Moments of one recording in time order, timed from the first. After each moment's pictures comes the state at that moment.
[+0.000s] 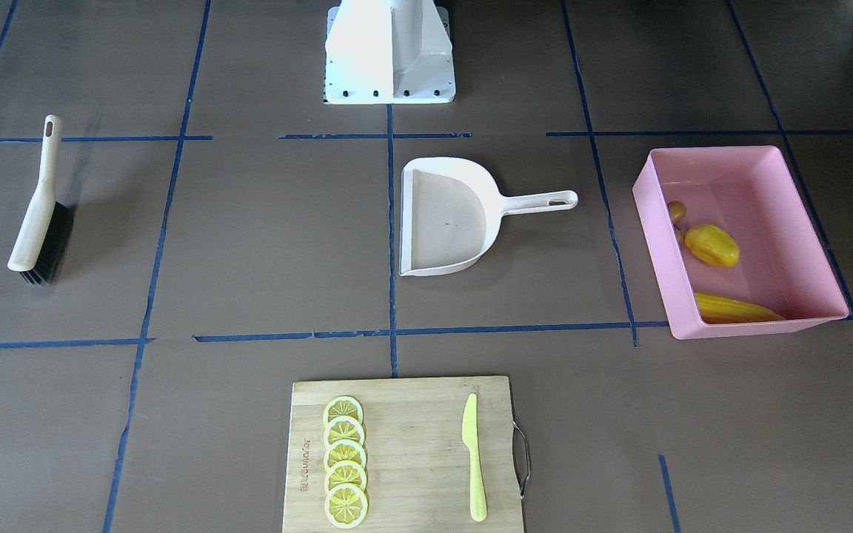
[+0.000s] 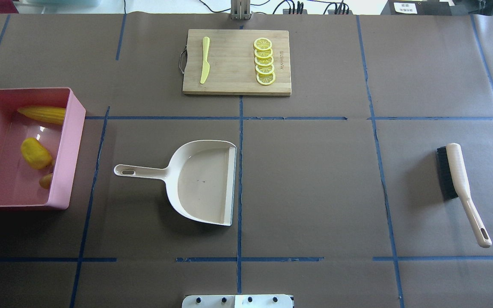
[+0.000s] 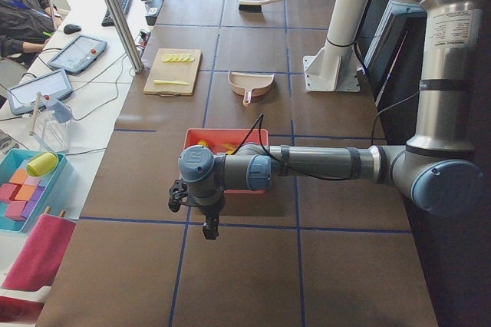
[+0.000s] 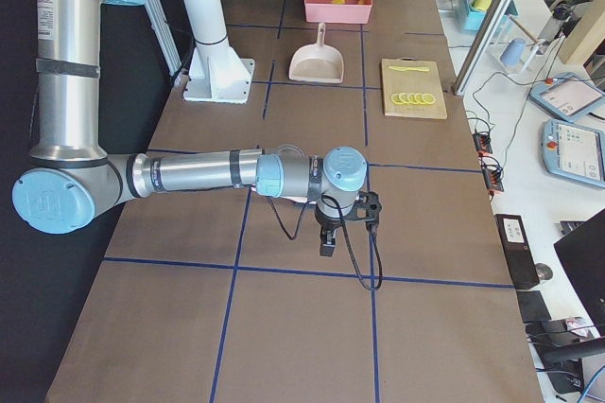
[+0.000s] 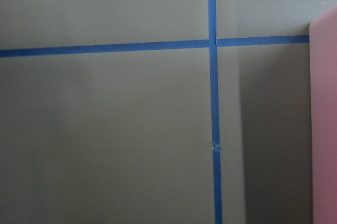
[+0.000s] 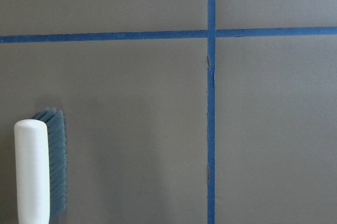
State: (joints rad) left arm -1.54 -1.56 -1.58 -1.54 -2.32 0.07; right arm 1.50 -1.66 1.77 -1.69 2.38 0.05
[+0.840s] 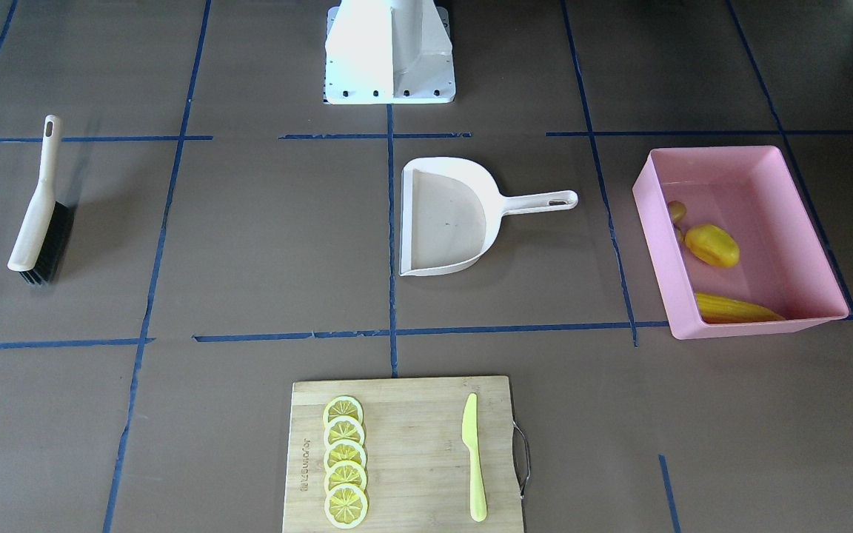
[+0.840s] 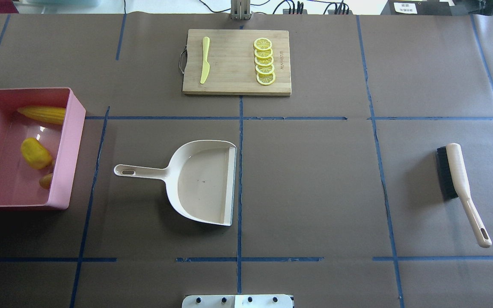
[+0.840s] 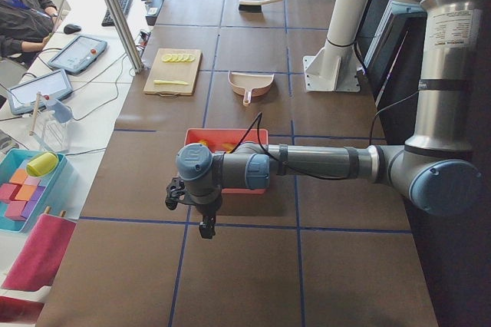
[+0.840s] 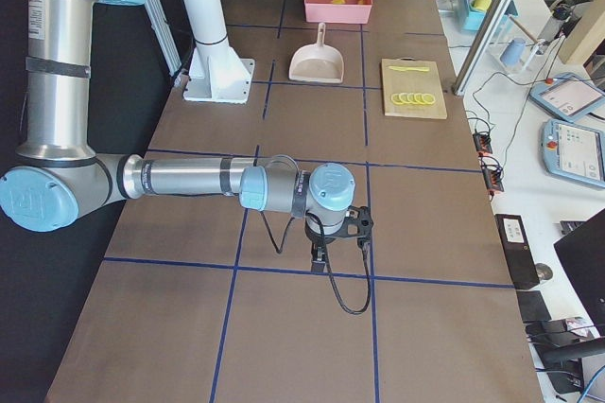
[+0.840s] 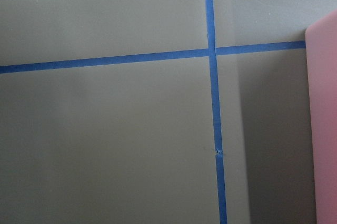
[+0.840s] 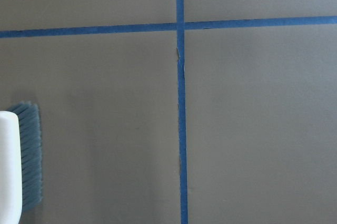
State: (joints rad) left arm -1.54 -1.57 -1.58 -1.54 -2.32 0.08; right arm 1.58 -1.69 1.73 -1.66 2.39 -0.01
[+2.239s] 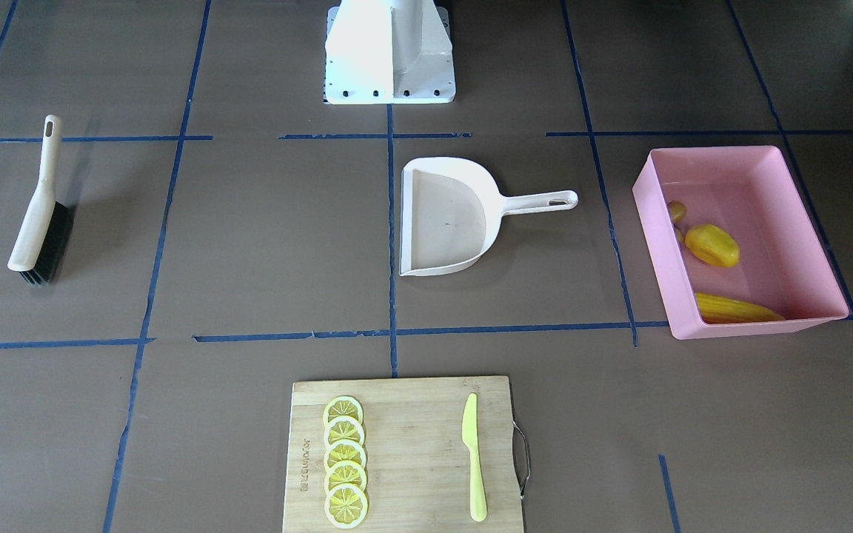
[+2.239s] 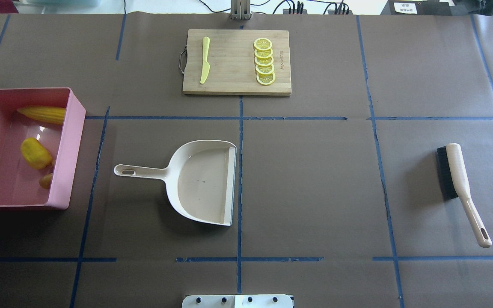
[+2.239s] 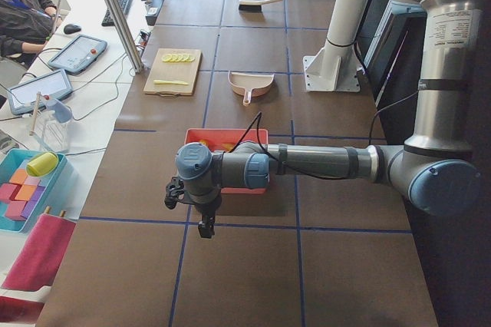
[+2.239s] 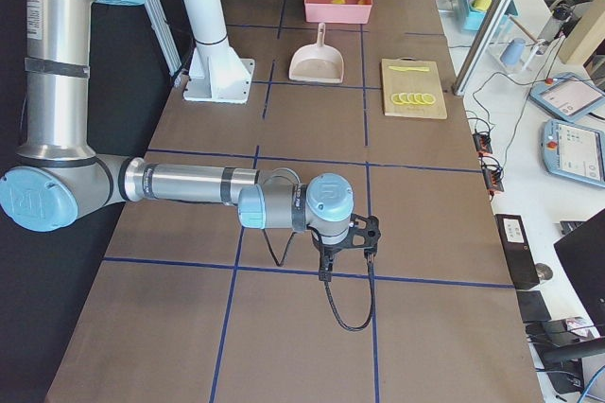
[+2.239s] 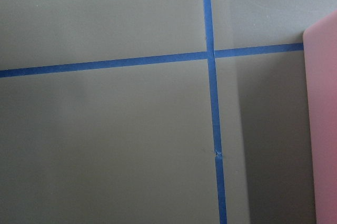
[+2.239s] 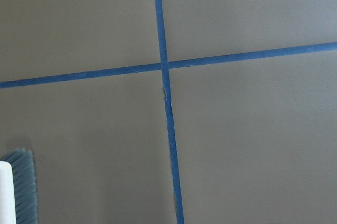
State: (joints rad) left arm -1.54 -1.57 -1.58 -1.54 -2.32 0.08; right arm 1.60 -1.68 1.67 -1.49 2.40 0.14
